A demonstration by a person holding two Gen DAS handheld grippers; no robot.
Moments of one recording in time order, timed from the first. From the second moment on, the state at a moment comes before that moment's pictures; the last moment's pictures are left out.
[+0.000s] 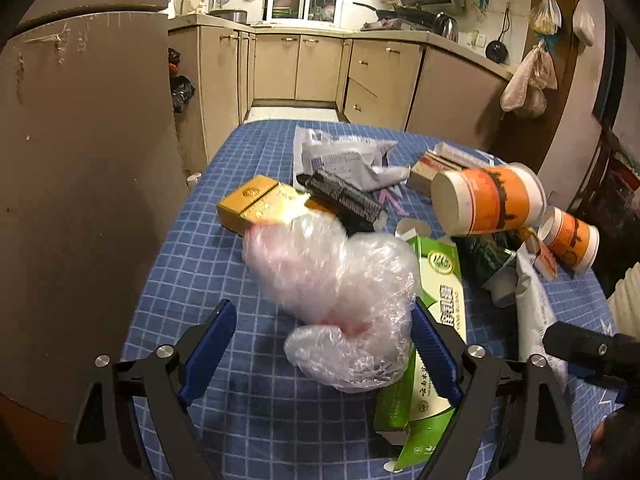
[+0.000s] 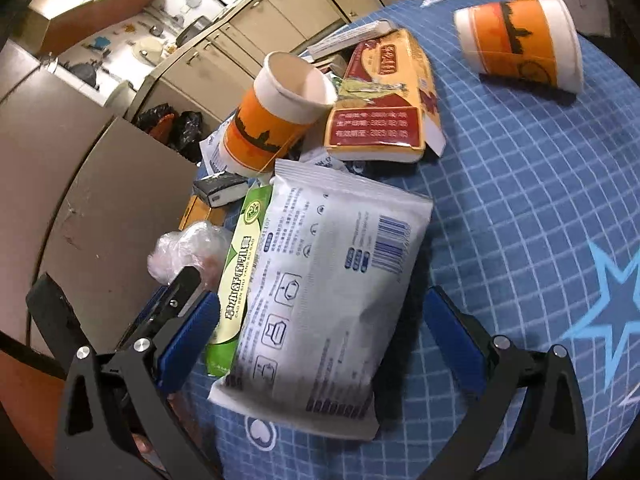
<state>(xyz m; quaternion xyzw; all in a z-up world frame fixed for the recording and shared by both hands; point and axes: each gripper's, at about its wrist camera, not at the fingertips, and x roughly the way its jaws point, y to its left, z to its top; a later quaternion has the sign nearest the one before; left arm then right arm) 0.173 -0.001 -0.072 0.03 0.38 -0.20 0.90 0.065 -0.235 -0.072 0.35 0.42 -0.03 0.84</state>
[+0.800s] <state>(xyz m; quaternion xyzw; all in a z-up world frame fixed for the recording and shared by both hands) 0.167 -0.001 -0.074 0.04 0.38 -0.17 0.91 0.050 -0.235 -0.072 0.31 0.41 0.03 0.86</state>
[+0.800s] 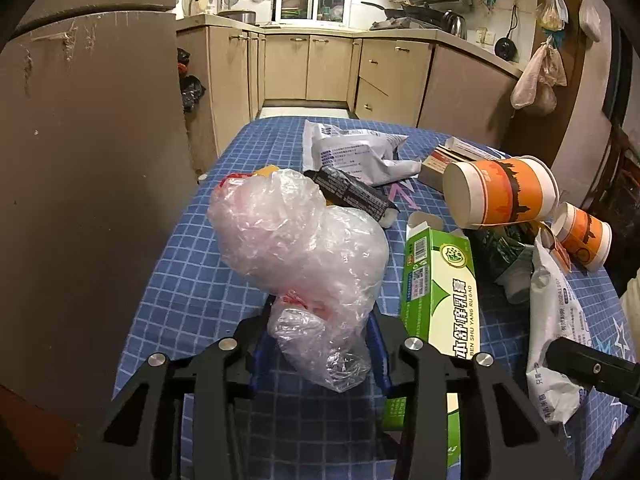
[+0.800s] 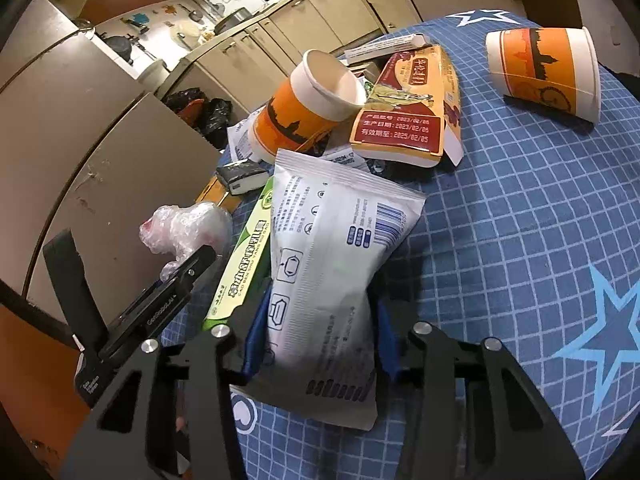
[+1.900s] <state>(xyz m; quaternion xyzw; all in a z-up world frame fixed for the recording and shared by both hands) 0.060 -0.041 0.028 0.04 0.27 -0.21 0.94 -0.048 -0.274 0.022 0.24 0.27 0.05 0.93</state>
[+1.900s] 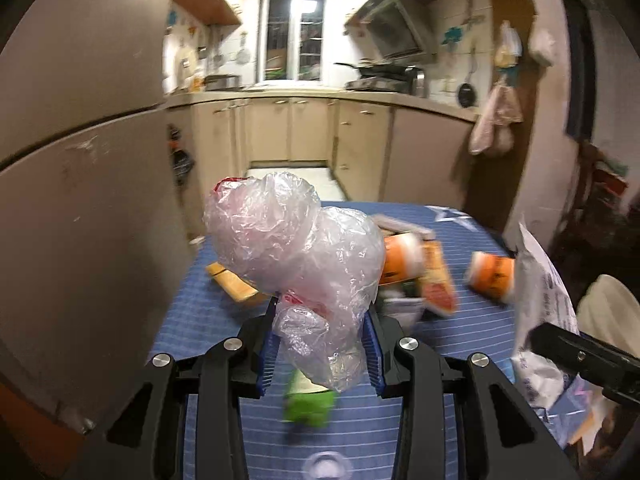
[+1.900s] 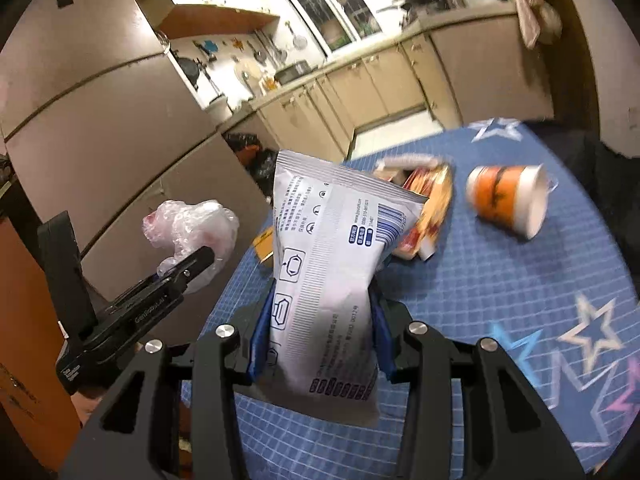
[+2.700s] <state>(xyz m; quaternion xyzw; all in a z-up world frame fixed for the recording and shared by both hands) -0.022 -0.319 0.025 0.11 0.28 -0.47 0.83 -0.194 -0.477 0.066 0.23 0.15 -0.17 0.95</state>
